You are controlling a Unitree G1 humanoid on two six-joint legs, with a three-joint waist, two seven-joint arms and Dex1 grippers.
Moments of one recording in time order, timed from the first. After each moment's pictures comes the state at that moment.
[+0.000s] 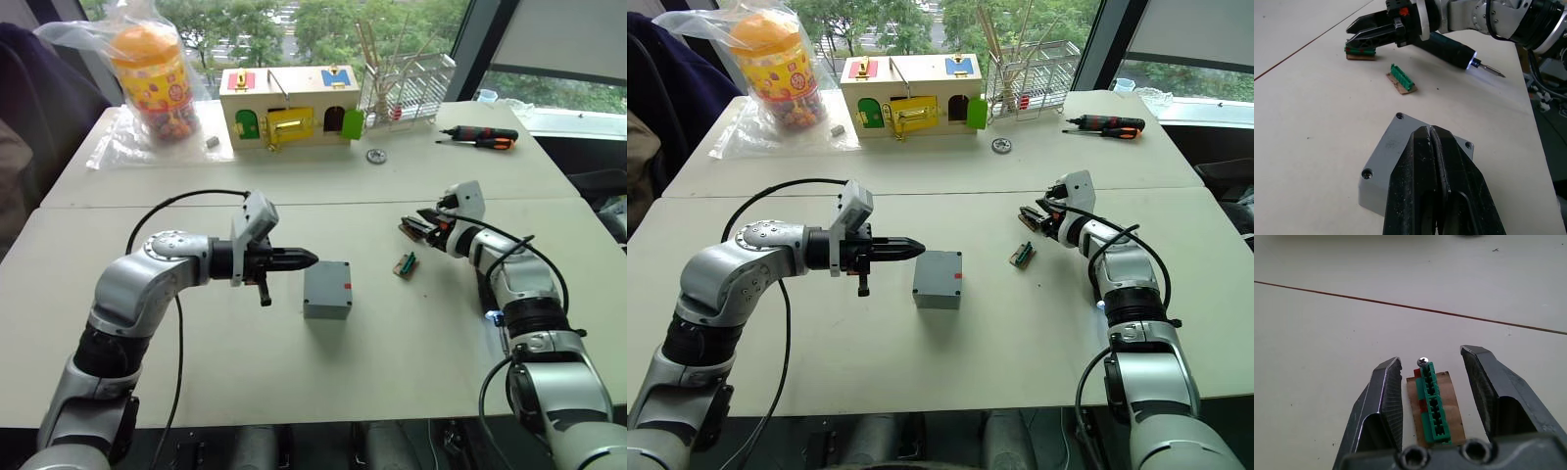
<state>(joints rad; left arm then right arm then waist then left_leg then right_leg) -0.56 0.58 -0.10 -0.30 -0.58 0.89 -0.95 -0.71 -0.53 -0.04 0.60 0.21 0.30 0.64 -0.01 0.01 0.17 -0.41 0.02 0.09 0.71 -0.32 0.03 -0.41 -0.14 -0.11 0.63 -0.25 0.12</state>
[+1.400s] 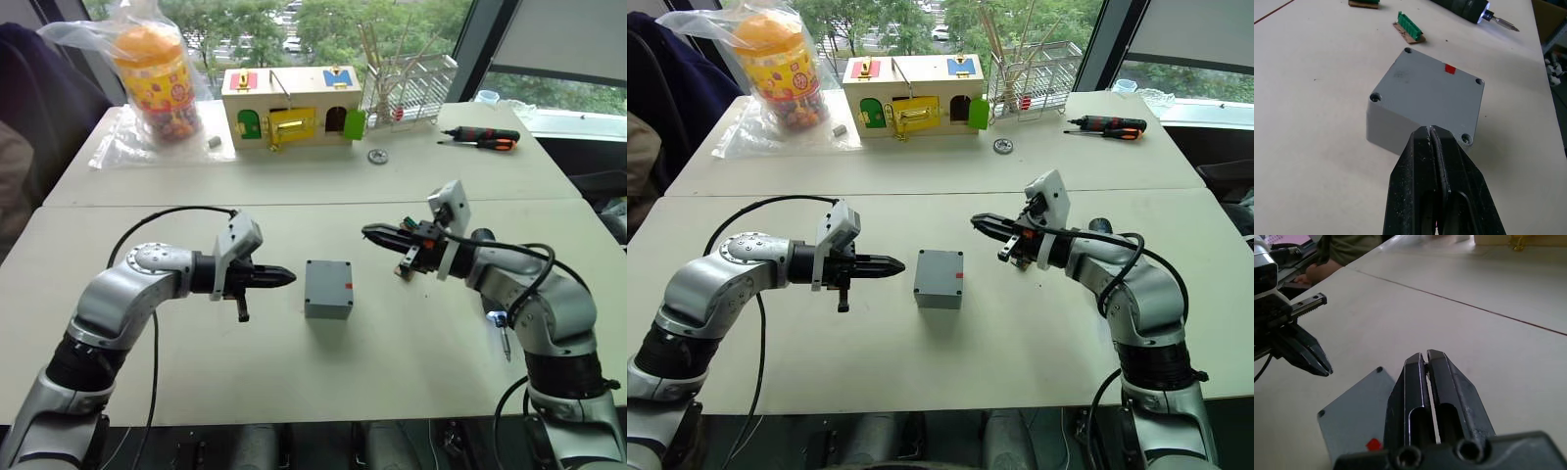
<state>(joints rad) -0.48 0.71 -0.13 -0.28 -0.54 0.80 -1.02 -0.40 -0.55 -0.05 -0.37 0.56 0.83 0.74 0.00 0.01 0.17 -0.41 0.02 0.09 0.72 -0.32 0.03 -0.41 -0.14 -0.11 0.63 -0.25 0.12</state>
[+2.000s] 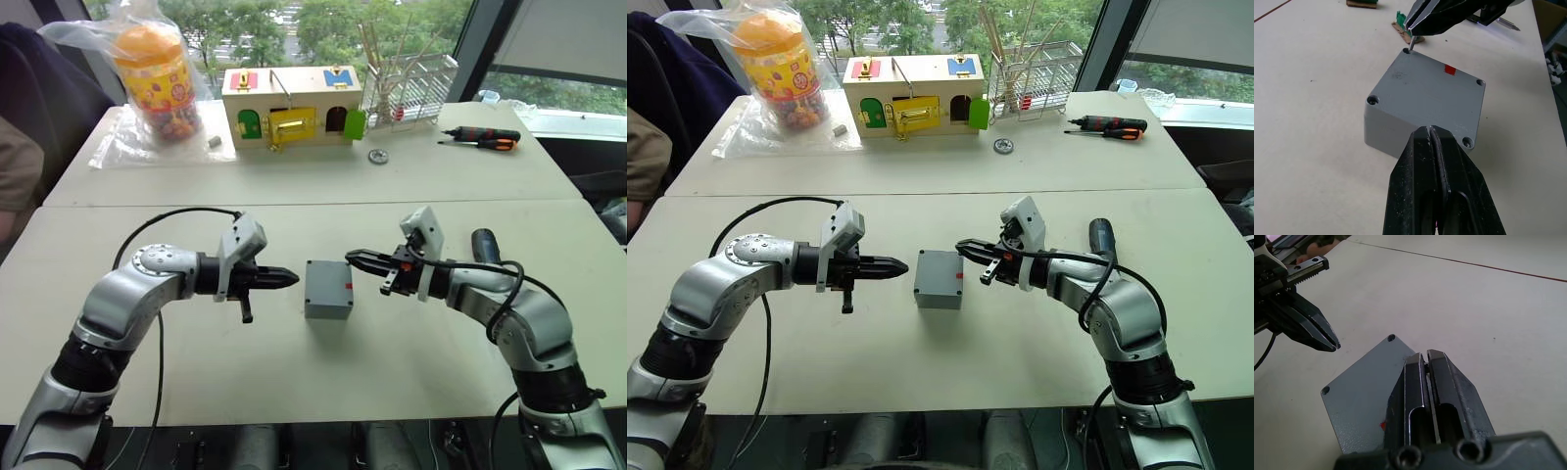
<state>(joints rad) -0.48 0.69 -0.14 -0.28 -0.53 0.80 -1.00 -0.38 -0.54 0.04 -0.33 0.53 0.80 0.70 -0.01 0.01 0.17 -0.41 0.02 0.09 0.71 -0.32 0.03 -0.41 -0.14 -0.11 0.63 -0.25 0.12</state>
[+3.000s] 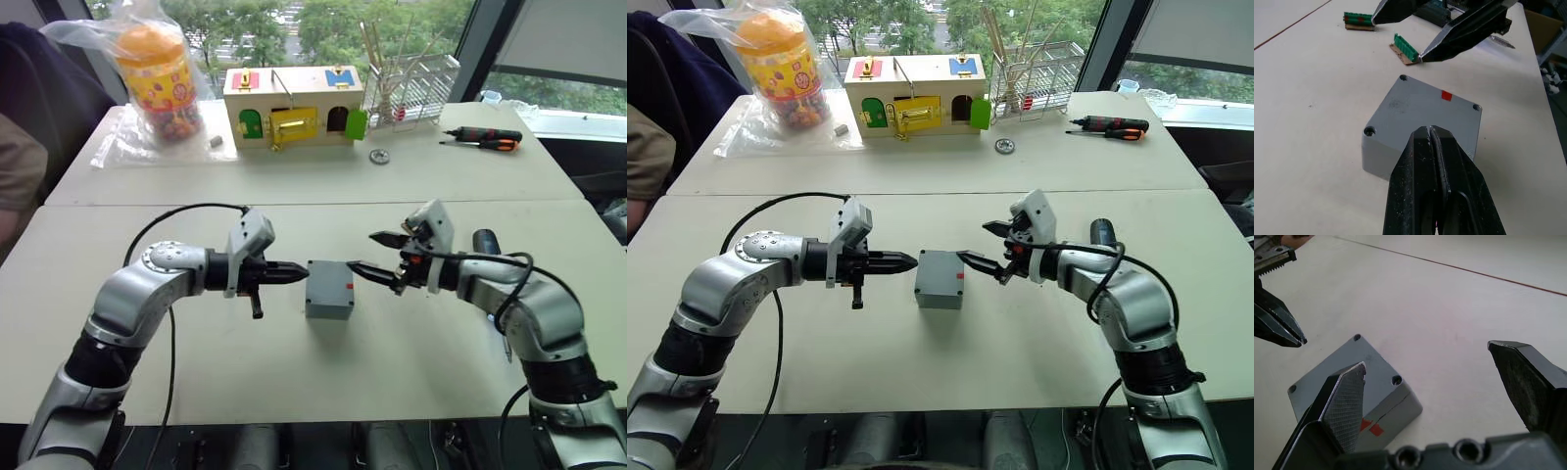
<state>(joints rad) -0.53 0.62 -0.15 -0.28 -0.53 0.79 -0.98 -0.46 -0.67 -0.10 -0.31 0.57 0.93 0.68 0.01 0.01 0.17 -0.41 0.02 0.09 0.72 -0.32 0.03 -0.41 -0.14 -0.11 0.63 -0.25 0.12</state>
